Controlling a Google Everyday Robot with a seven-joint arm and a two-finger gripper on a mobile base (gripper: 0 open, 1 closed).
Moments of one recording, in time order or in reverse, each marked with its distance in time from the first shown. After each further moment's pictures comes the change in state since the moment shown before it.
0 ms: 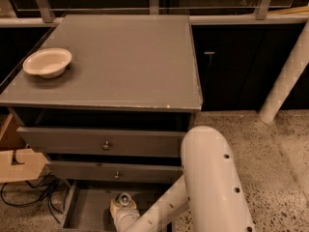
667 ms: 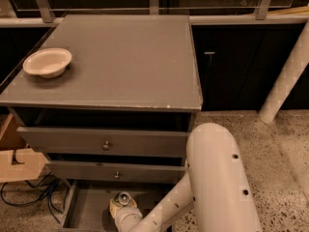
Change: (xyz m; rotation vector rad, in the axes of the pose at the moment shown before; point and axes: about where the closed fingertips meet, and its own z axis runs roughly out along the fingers) arm -0.012 0.009 -0.016 -0.057 -0.005 -0.033
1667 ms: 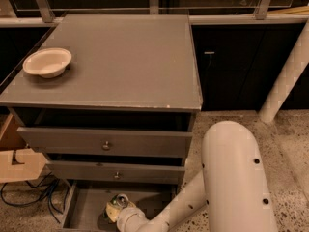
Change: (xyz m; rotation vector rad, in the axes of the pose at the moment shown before) arm -0.003 0.021 -0.025 -0.165 0.075 0.022
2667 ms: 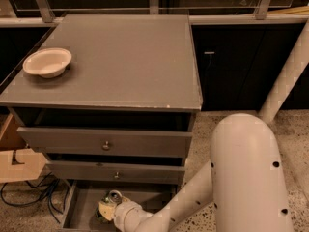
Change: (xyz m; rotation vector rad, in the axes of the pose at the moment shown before) arm -0.026 0.044 -0.021 -0.154 0.034 -0.113
